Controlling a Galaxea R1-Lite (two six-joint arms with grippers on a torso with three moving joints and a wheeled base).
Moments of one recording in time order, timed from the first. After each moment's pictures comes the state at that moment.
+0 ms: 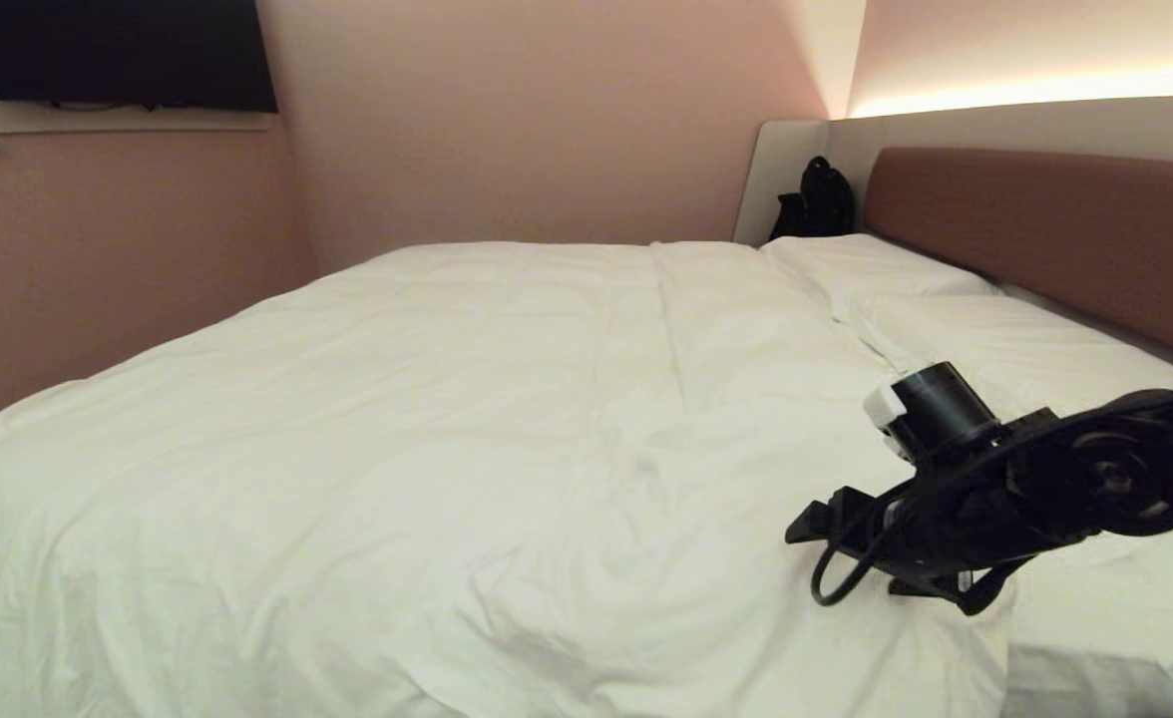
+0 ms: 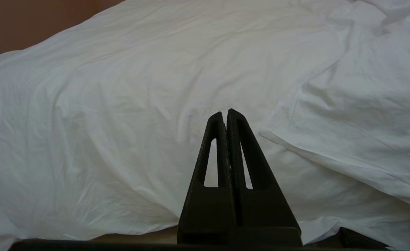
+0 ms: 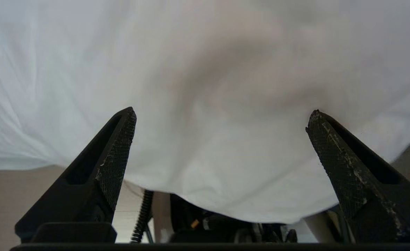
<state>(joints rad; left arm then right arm) 0.00 0.00 0.00 0.02 -0.04 0.11 0.38 1.78 -1.01 0.24 -0.05 0.76</state>
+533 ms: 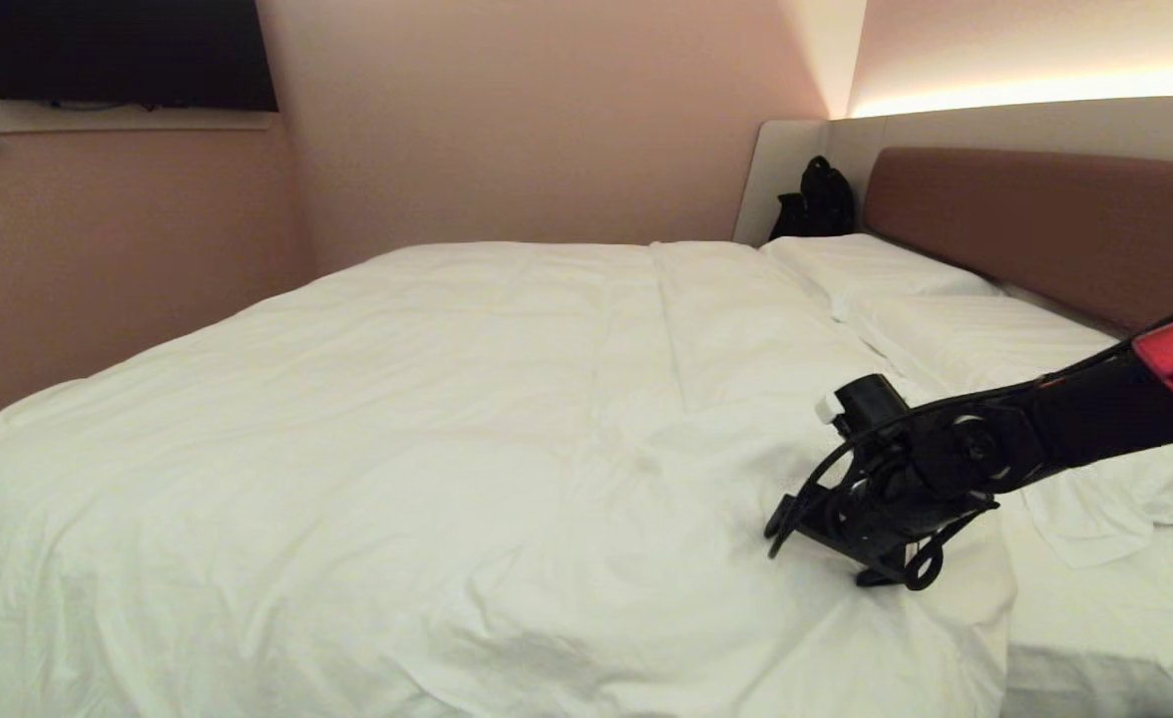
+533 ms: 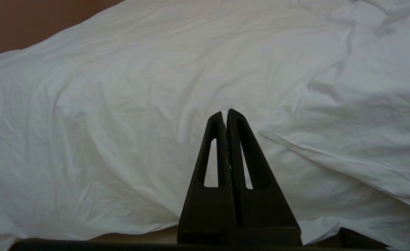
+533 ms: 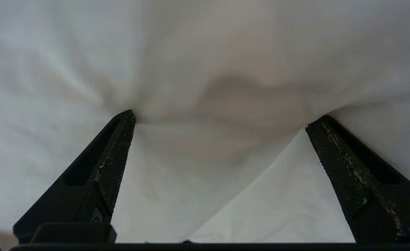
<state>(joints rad) 0.00 0.00 0.00 0.02 -0.04 0.11 0.30 2.04 -1.18 0.25 -0.01 0.75</state>
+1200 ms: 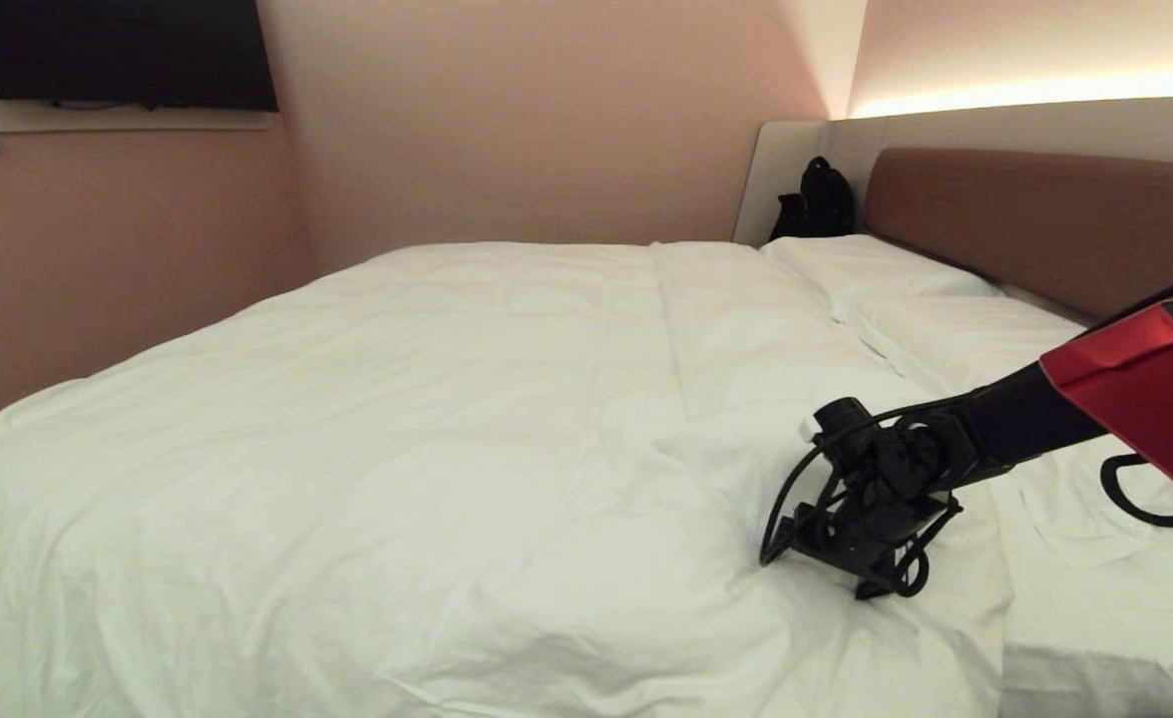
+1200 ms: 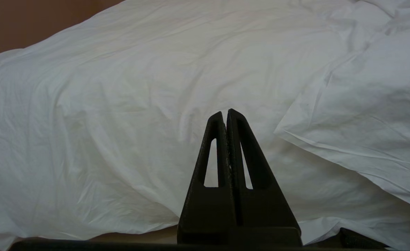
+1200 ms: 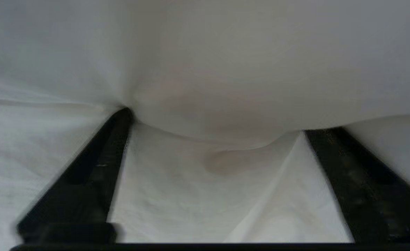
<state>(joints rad) 0.00 0.00 0.00 0.02 -0.04 0.11 0.26 2.19 -1.28 0.33 -0.02 0.68</state>
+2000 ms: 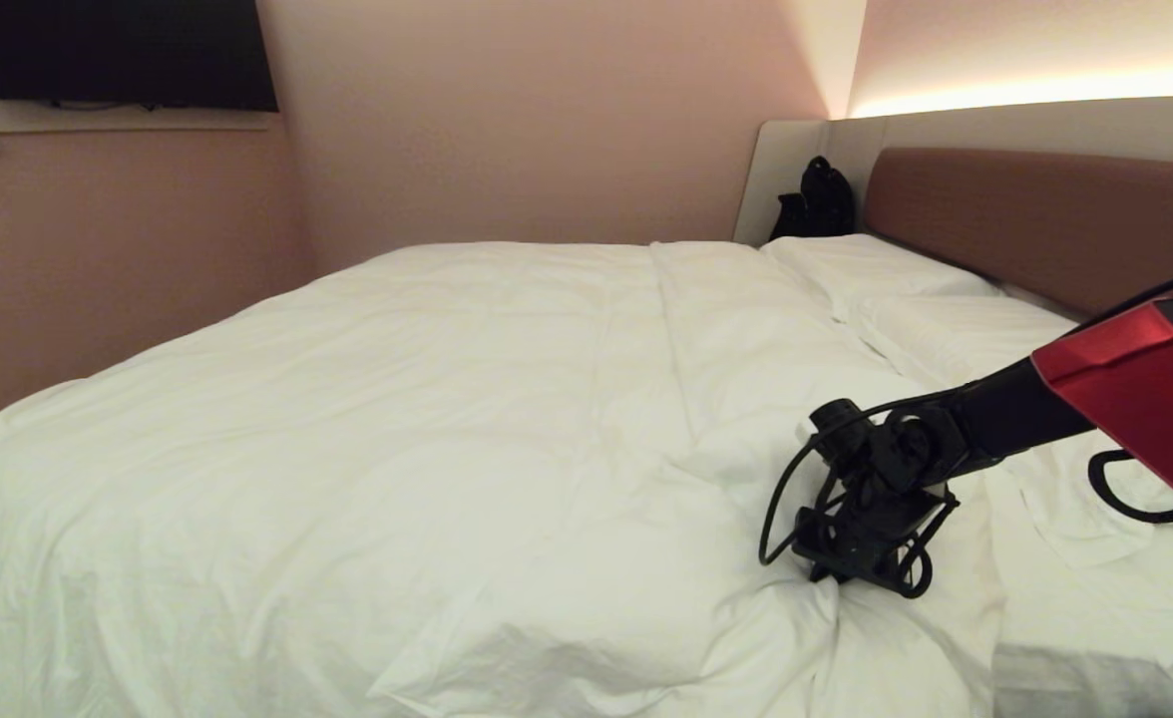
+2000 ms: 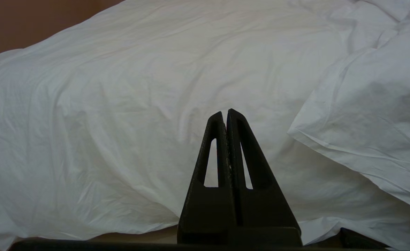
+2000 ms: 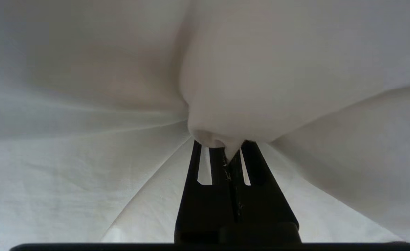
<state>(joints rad) 0.00 0.00 0.00 0.02 -0.04 0.11 0.26 2.20 -1.33 0.42 -0.02 0.69</state>
